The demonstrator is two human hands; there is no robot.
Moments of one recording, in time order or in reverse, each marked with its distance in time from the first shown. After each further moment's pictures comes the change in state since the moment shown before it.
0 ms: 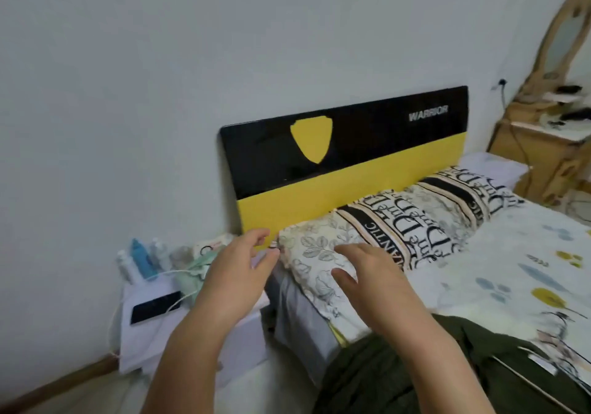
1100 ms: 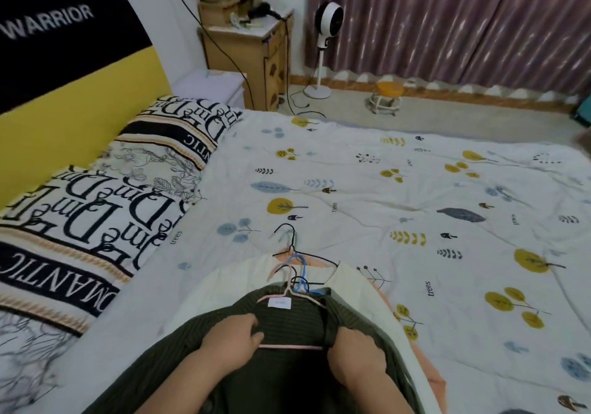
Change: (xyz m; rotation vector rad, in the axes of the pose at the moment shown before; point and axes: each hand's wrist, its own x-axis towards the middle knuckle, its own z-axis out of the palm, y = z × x) left_hand 0.026 0.129 0.663 0.605 -1.166 0.536; right_hand -0.156 0.568 0.048 0.080 -0.353 1.385
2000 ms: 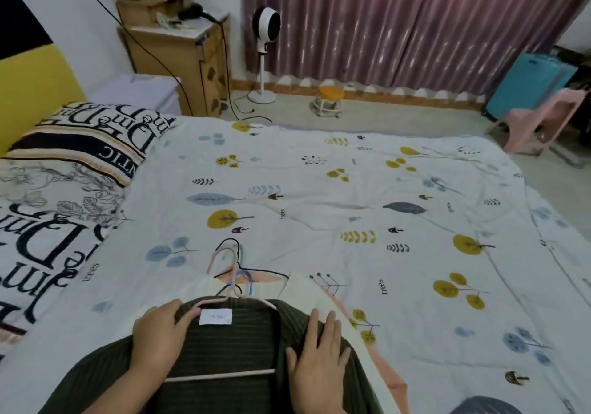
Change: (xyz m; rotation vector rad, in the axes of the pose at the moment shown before) left_hand 0.075 -0.004 -0.006 -0.227 0.521 -0.071; right_hand 0.049 0.021 0.039 0.156 0.371 0.081
